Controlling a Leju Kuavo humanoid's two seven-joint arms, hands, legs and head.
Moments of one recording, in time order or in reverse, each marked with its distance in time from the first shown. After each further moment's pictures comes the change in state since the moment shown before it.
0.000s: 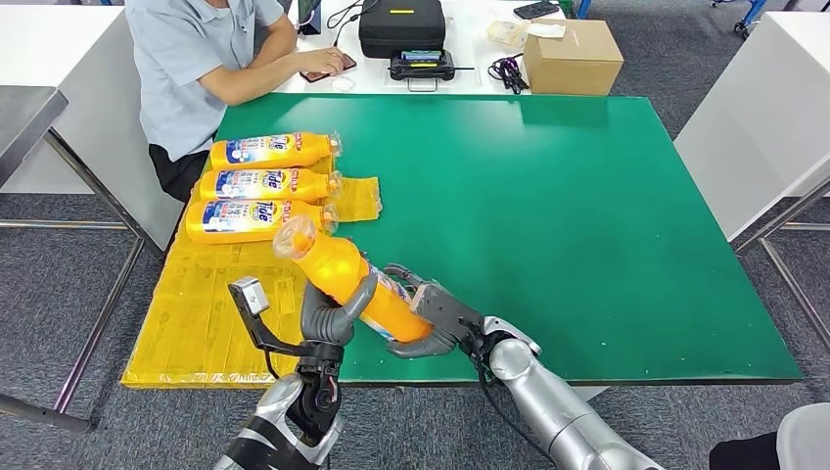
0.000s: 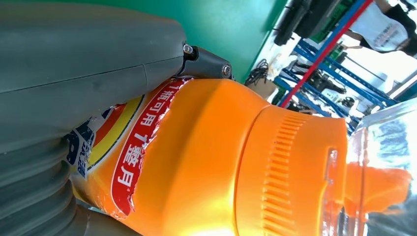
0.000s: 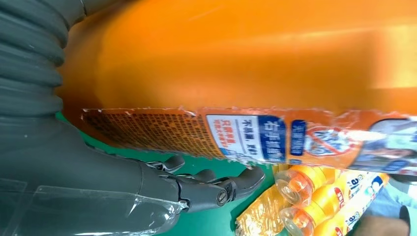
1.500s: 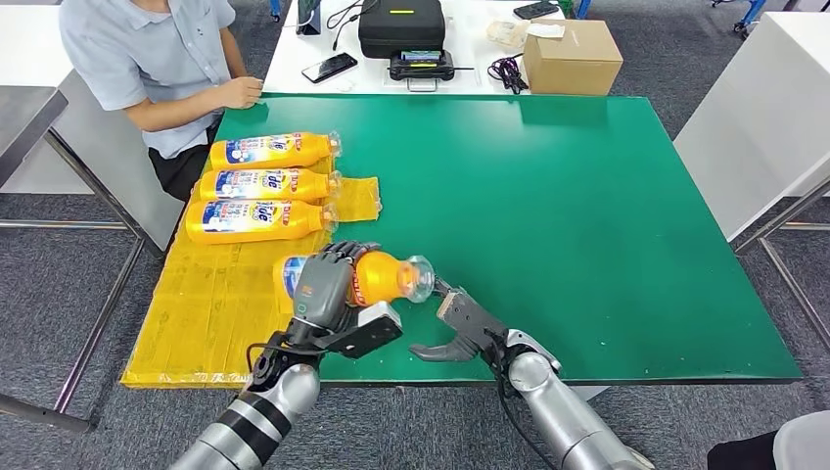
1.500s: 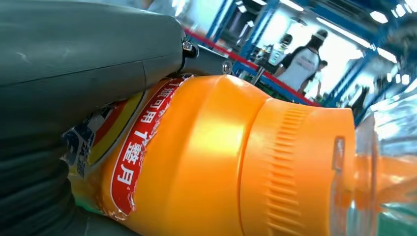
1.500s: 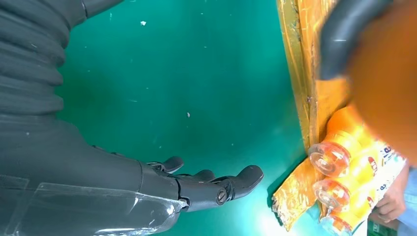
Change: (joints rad) left arm -0.146 0.119 -0.103 0.132 -1.418 0.516 0.221; right arm 0.072 -0.016 -0.130 0.000 0.067 -0.017 -0.058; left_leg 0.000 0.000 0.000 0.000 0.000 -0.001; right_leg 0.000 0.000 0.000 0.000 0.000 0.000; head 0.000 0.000
